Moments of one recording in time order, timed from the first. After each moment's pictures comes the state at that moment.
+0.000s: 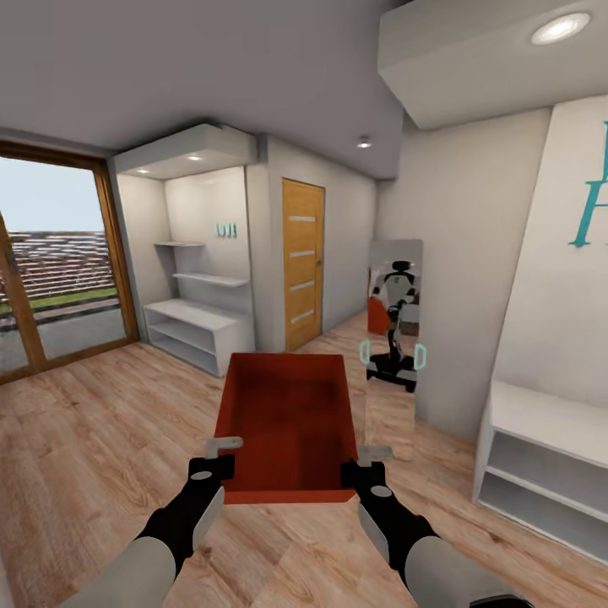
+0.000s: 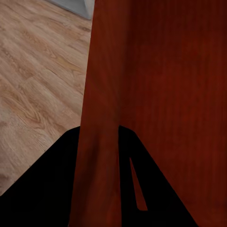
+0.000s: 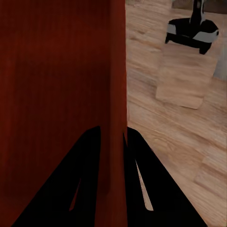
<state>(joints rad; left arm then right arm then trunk) -0.63 -0.08 -0.07 -0.51 0.06 0.15 0.29 -0.68 0.17 0.07 -0.30 0.01 -0.08 -0.17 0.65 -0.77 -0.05</state>
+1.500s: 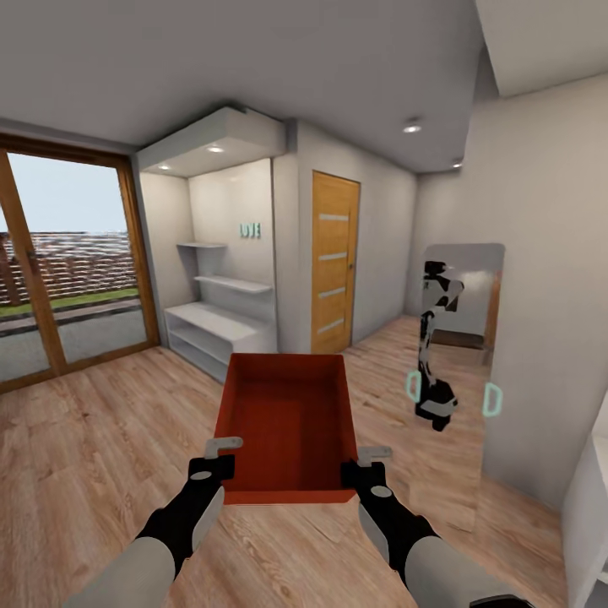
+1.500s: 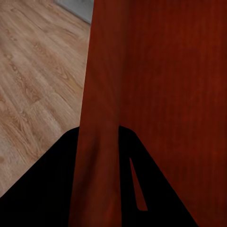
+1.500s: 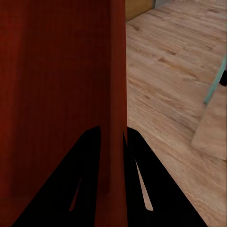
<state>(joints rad) -0.63 -0.08 -0.08 -0.51 0.07 0.15 0.29 -0.68 0.17 0.07 -0.30 0.01 -0.08 -0.17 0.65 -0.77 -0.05</state>
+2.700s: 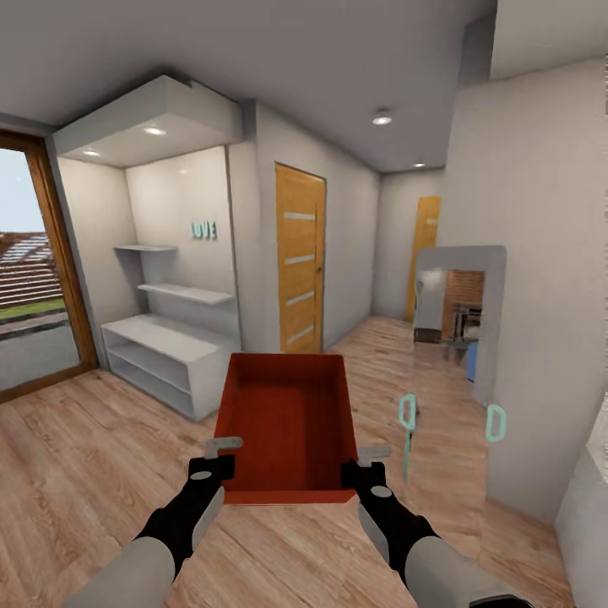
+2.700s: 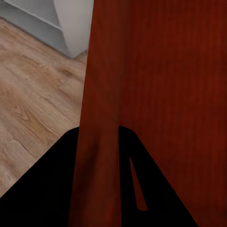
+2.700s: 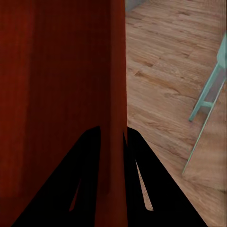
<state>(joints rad) -0.63 -0.07 -0.08 -0.51 0.08 0.15 0.29 -0.68 0.17 0.07 -0.30 0.01 -0.08 -0.17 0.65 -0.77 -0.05</state>
